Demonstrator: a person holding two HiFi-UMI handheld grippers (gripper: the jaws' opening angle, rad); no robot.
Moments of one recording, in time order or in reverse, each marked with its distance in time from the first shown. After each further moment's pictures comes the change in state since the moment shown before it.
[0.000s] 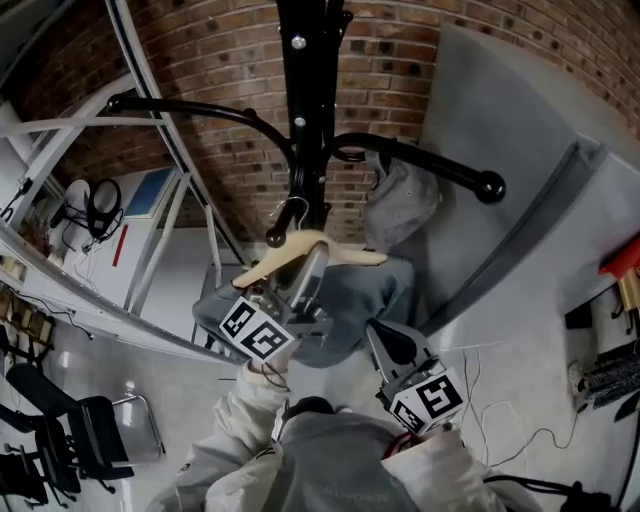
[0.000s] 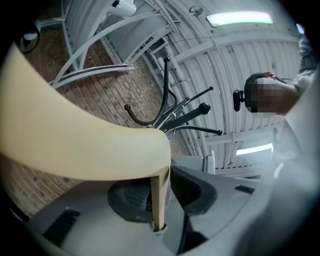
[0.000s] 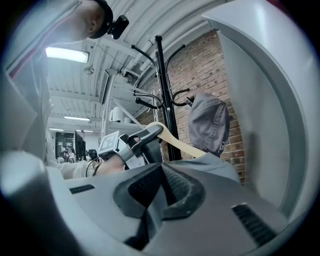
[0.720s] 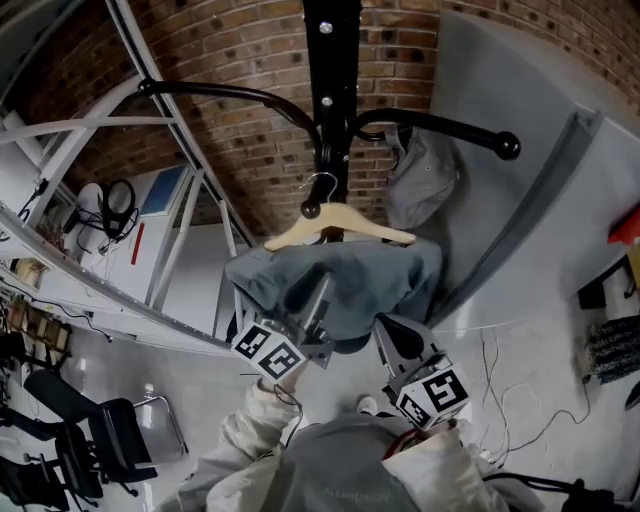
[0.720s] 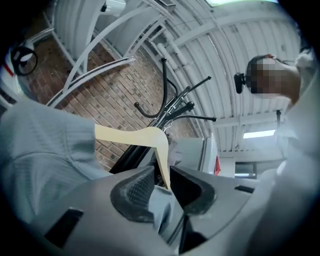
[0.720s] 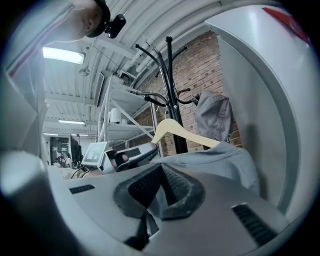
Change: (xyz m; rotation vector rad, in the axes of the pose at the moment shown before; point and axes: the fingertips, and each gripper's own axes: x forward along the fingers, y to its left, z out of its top) left arm -0.083 -0.003 -0.026 0.038 0.201 0.131; right arm -0.001 0.044 -0.014 0.051 -0.012 -0.050
